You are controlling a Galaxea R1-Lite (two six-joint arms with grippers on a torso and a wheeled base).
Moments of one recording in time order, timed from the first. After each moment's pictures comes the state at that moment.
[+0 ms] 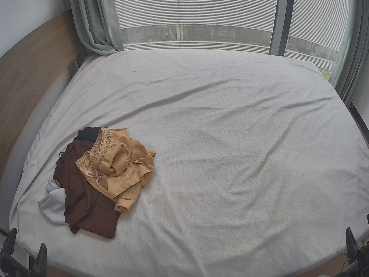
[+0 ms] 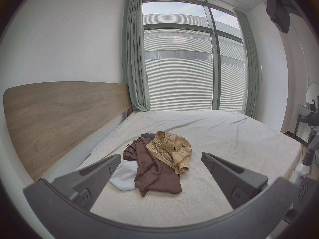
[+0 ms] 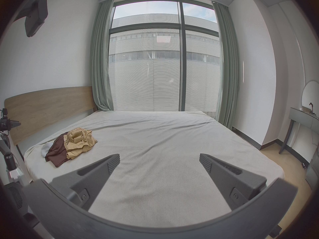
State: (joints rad) left arm 0.00 0.02 -0.02 0.00 0.01 0.02; right arm -0.01 0.02 -0.02 0.00 -0.02 -0.01
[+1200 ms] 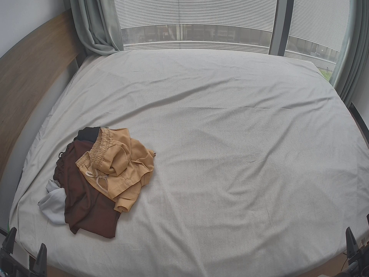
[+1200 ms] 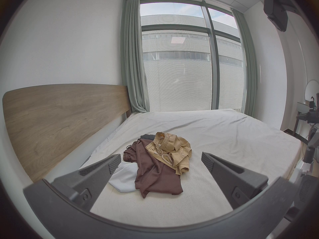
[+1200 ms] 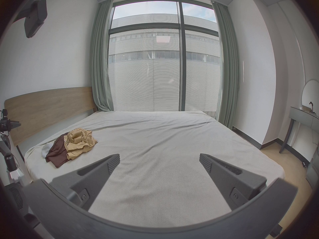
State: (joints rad) left arm 0.00 0.02 -0.02 -0.01 0.00 0.04; right arm -0.01 0.02 -0.02 0.00 -0.02 0.00
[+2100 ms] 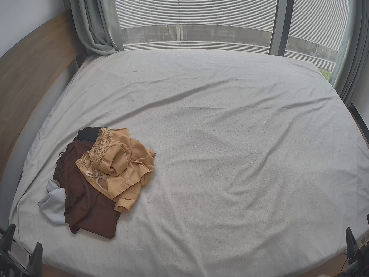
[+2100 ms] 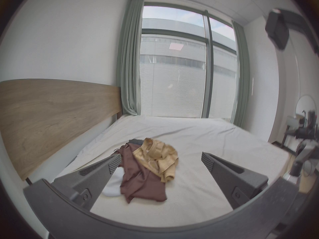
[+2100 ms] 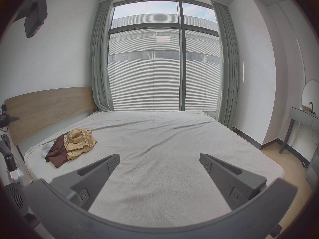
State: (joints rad) left arm -0.01 0.03 -0.07 -0.02 -0.09 -0.05; right arm -0.01 0.02 -0.02 0.00 -0.02 -0.01
